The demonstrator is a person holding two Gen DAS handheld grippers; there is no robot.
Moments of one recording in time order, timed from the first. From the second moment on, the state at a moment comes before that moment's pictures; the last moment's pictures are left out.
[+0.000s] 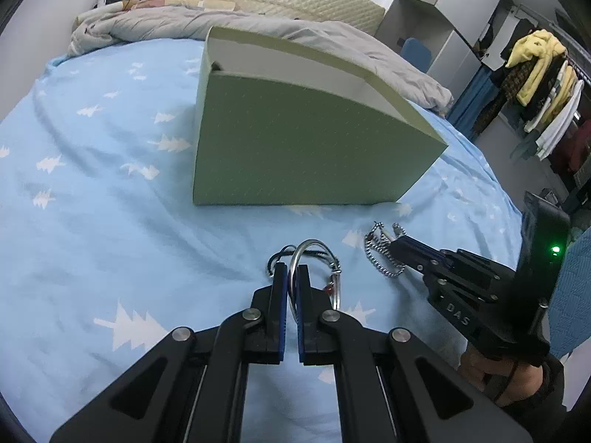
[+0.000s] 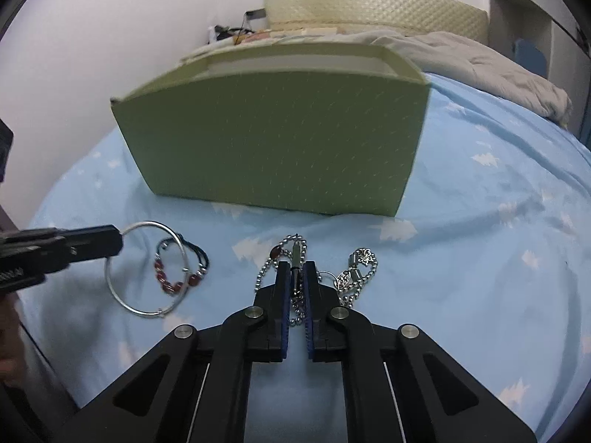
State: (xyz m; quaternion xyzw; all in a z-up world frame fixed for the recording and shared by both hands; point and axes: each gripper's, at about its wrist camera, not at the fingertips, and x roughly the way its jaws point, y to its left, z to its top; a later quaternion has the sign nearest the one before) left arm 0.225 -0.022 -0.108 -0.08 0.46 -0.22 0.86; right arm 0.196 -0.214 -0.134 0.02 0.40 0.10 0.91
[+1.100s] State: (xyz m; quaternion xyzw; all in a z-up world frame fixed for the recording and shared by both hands) left arm 0.209 -0.020 0.000 -0.04 0.39 -0.21 0.90; right arm 0.154 -0.208 -0.010 0.06 0.35 0.05 0.93
